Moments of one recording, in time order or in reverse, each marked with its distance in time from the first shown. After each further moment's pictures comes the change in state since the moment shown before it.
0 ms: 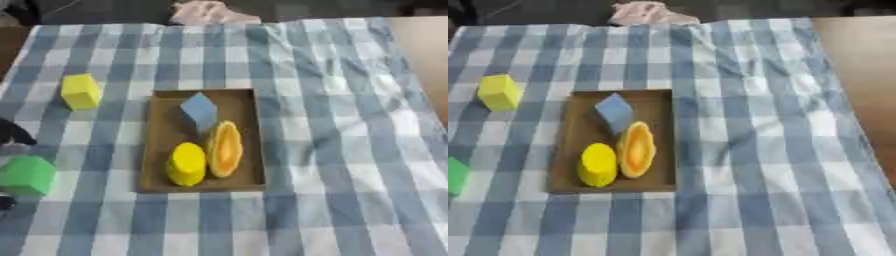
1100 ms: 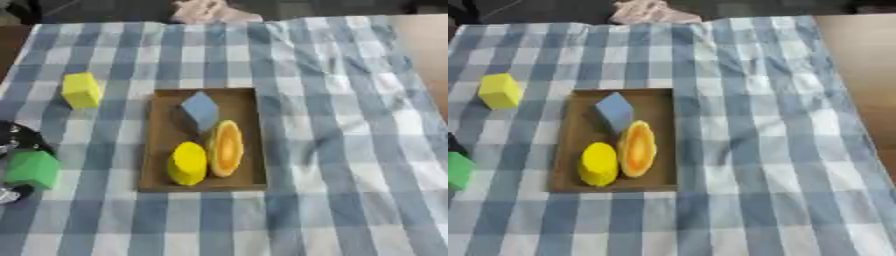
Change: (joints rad) left arm -0.070 -0.062 -0.055 0.070 -0.015 -0.011 -0.022; right arm -0.011 0.033 -0.001 0.000 -0.014 0.040 0.034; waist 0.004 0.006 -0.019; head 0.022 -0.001
